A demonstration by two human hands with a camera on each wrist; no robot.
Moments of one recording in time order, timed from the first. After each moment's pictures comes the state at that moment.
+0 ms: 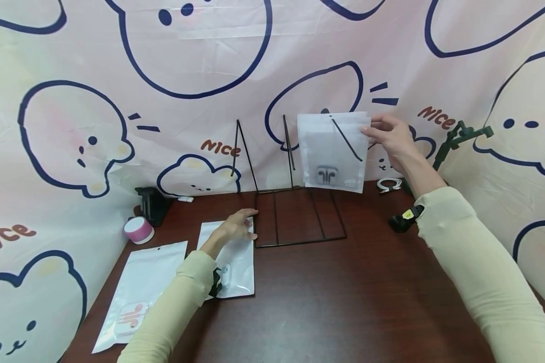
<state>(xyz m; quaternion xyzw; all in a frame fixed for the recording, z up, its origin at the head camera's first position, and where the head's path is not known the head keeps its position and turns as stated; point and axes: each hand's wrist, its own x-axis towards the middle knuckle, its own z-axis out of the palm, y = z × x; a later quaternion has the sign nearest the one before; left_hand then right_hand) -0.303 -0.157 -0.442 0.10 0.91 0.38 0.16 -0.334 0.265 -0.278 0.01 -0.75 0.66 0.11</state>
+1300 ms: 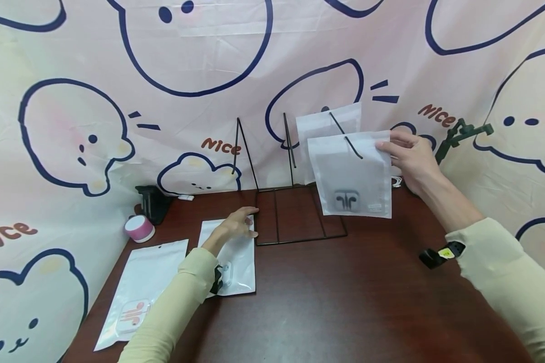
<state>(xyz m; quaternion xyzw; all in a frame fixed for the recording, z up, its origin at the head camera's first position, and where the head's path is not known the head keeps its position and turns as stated) -0.304 -0.155 -0.440 0.11 0.92 0.34 0.16 -0.269 0.276 -0.286 -0.01 -0.70 0.71 0.08</state>
